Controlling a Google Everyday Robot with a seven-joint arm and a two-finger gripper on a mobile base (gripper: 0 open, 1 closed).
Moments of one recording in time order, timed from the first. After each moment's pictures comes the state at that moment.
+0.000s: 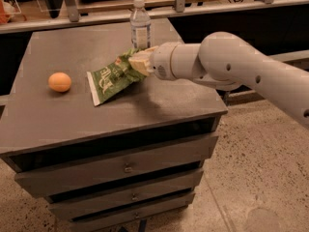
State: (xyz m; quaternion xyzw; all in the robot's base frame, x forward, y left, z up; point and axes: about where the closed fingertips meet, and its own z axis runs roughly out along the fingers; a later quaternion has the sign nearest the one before) arm 0.643 0.040 0.898 -0.41 0.70 0.23 0.54
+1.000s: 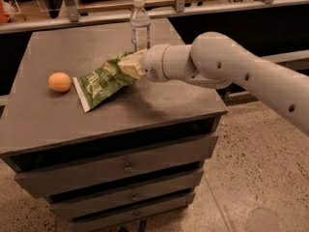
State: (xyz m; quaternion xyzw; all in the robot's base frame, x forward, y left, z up) arm 0.635 0.070 0.891 -0.44 0.68 0.26 0.53
